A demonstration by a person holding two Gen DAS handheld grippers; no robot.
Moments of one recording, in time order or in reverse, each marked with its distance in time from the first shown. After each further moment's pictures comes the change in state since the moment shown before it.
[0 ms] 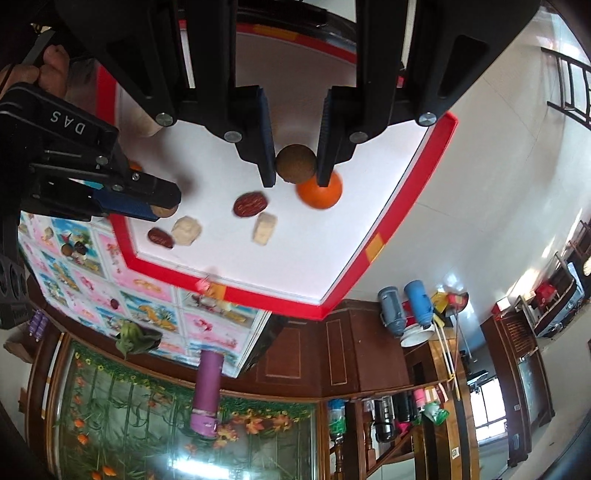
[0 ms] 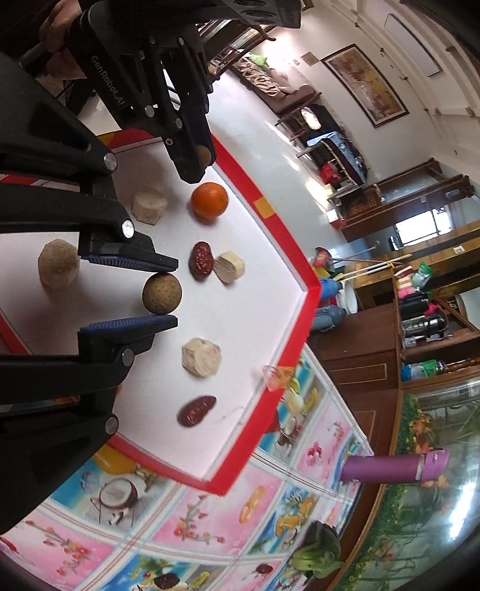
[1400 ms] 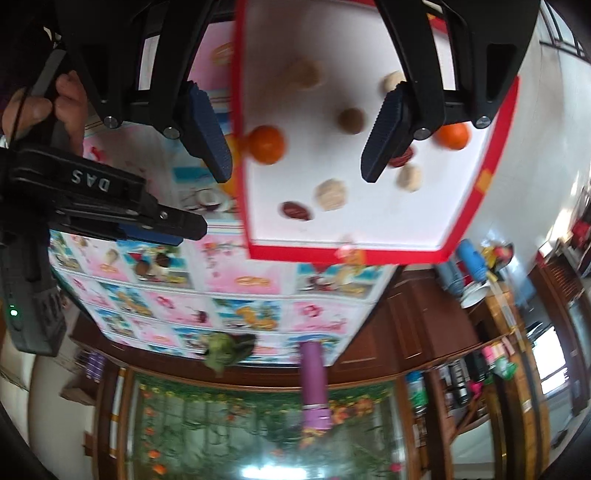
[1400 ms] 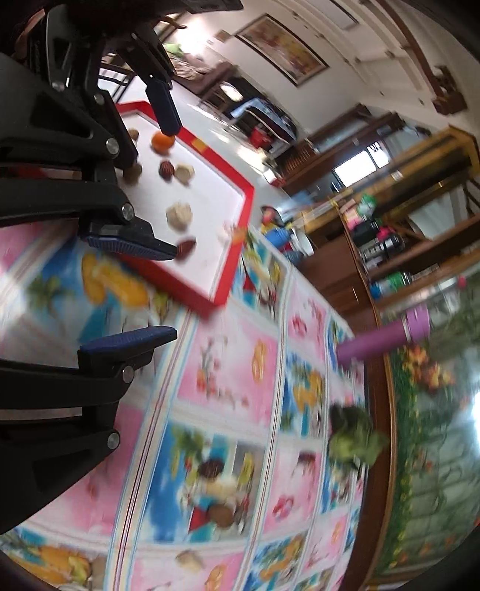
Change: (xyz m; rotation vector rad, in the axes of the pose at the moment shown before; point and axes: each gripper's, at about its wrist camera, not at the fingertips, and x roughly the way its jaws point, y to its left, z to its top) left arm -0.022 -0.121 0.028 0.232 -0.035 -0.163; right arm -0.094 -0.118 -0.032 0.295 -0.176 -0.086
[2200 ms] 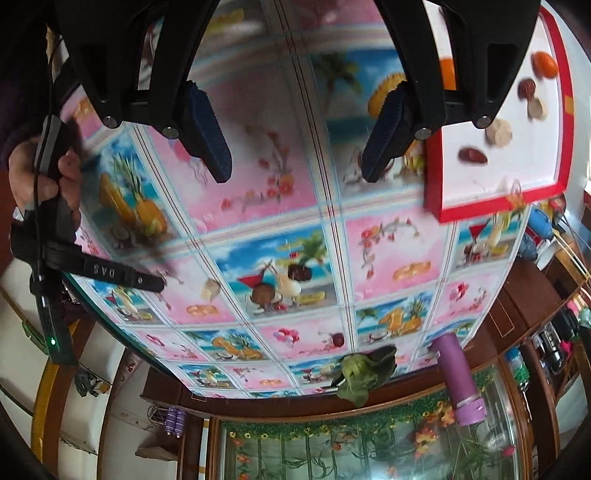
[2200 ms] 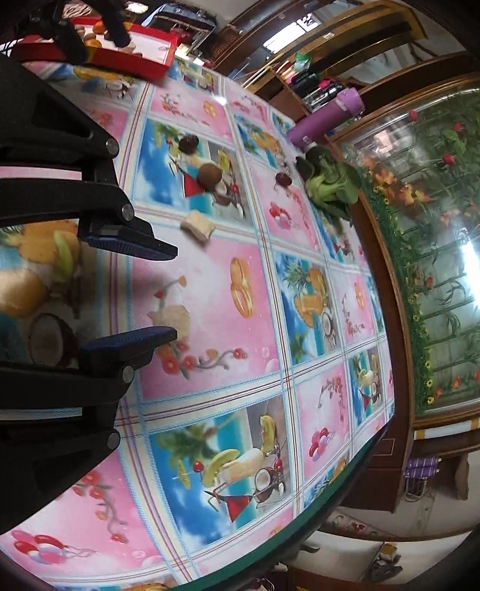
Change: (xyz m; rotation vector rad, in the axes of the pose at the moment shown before) left arm 0.055 -0.137 0.034 0.228 0.106 -0.198; right arm -0.088 -0.194 -0.018 0.301 -0.064 -0.464
